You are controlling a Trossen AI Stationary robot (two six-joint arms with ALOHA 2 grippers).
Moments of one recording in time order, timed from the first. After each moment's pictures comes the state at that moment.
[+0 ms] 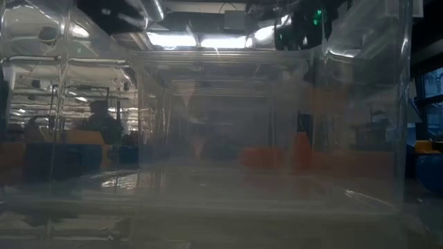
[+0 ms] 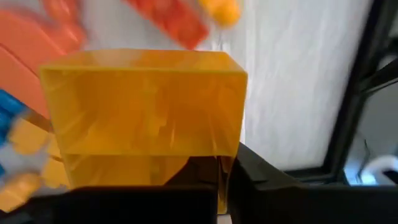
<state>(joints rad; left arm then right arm) -0.06 0.64 0.63 -0.28 -0.37 -0.50 -0.57 1.65 1.51 -1.44 0.08 -0.50</state>
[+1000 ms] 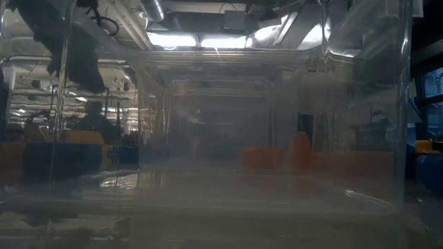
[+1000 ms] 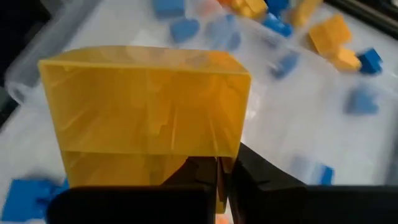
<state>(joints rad) 0.31 0.63 0.63 -0.87 -0.45 -0.46 0.06 1.68 1.96 -1.23 -0.17 -0.42</state>
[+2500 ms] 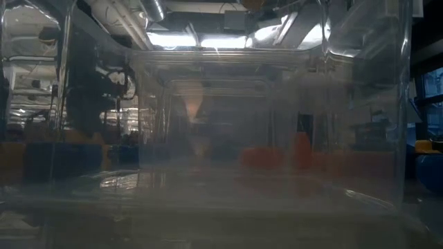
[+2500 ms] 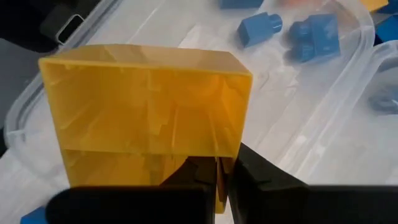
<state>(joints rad) 0.45 1.17 0.63 -0.87 -0.43 -0.46 0.29 1.95 1.95 -1.09 -0.11 -0.32</state>
